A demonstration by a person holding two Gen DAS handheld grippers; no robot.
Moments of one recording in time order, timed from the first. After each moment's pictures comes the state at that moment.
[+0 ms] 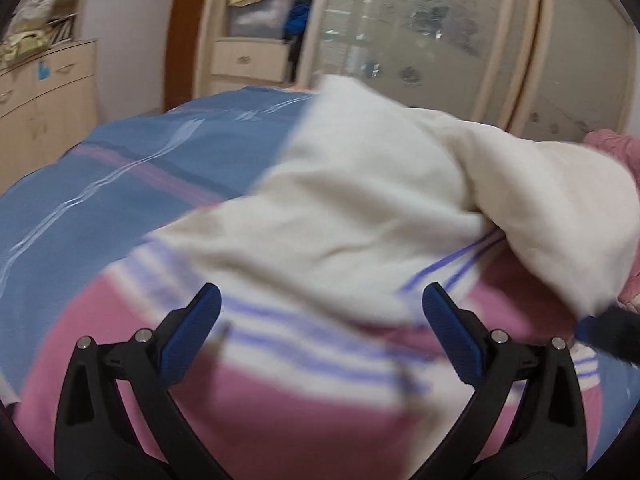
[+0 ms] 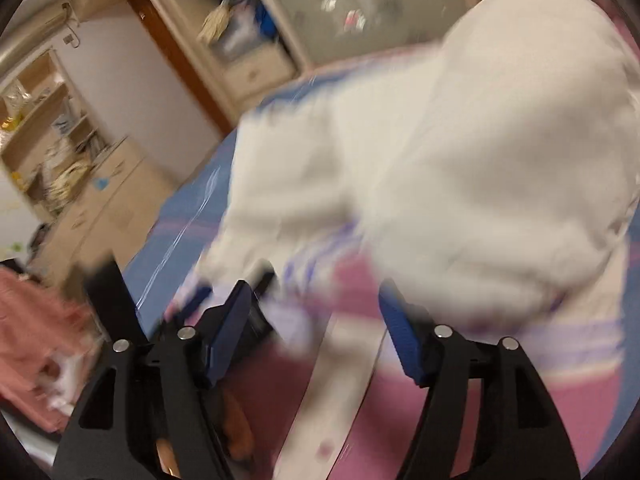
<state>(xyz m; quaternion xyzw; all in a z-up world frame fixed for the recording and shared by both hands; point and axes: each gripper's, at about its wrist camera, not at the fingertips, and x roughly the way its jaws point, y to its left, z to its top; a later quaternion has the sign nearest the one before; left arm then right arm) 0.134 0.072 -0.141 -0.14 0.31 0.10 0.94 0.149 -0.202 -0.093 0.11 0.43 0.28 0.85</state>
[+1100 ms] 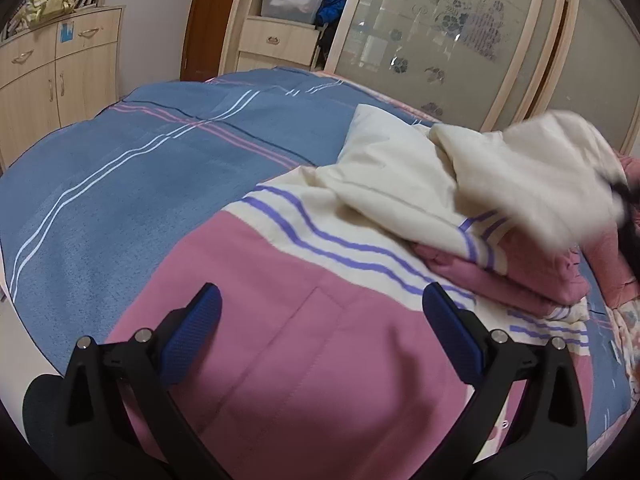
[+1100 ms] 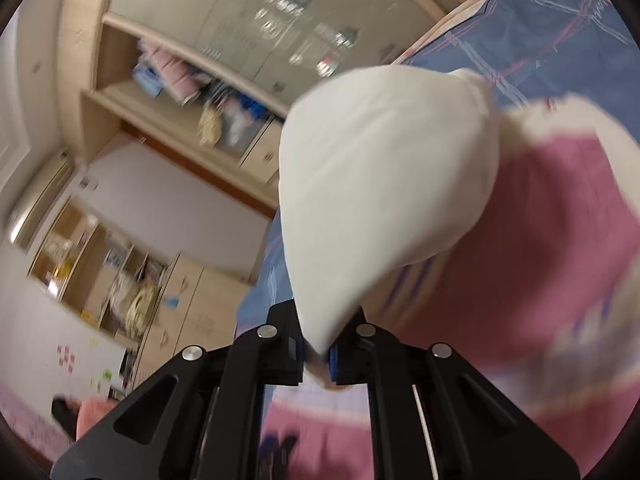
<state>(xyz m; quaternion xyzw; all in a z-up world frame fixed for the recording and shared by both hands) 0.068 0.118 -0.141 -0.18 0.32 0.10 0.93 0.134 -0.241 -0.067 0.38 0.37 0.27 0.80</state>
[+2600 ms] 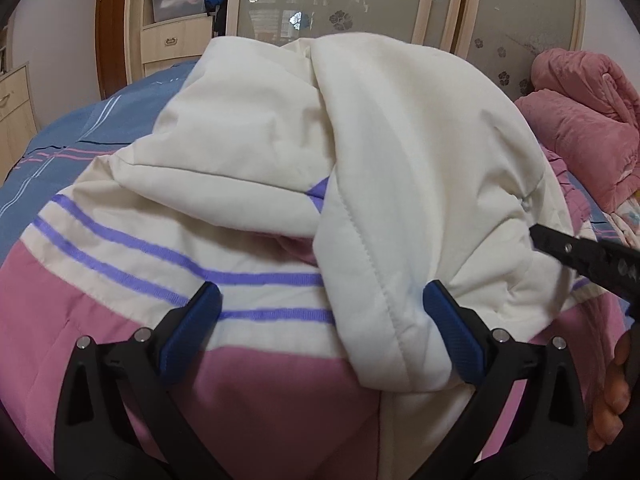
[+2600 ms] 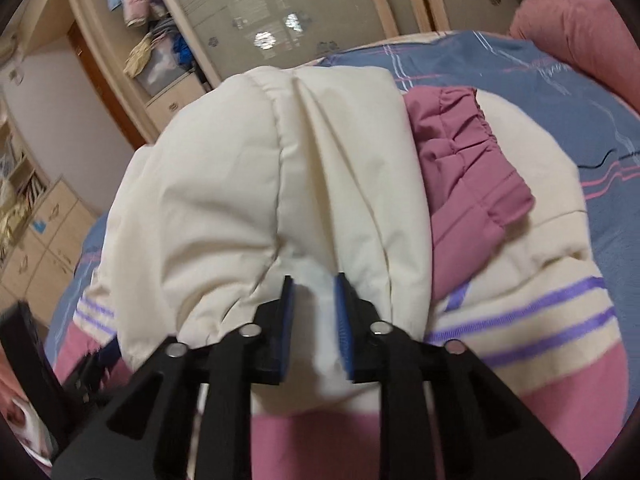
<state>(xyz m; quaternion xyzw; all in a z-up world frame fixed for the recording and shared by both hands) 0.141 0.010 -0.184 -0.06 0.36 -0.02 0.93 0.132 -0.263 -0.124 0.12 0.38 0.13 0.91</state>
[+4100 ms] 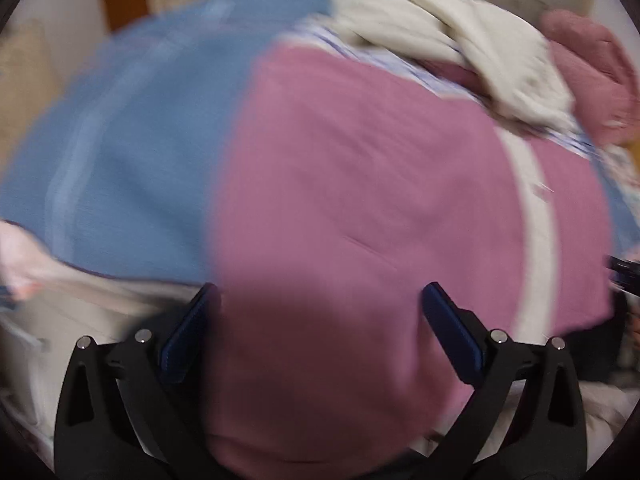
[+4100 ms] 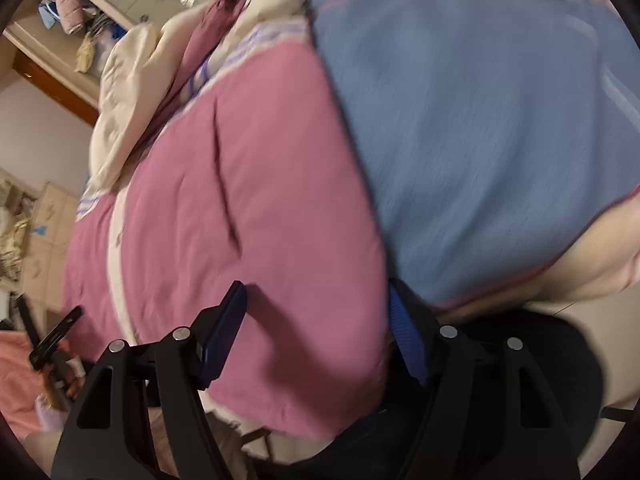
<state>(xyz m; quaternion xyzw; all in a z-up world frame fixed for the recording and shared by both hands) -0.028 0.163 -0.183 -0.06 0.50 -0.07 0.86 -0.033 -0.414 -0.190 0.22 0.53 0.09 0.81</state>
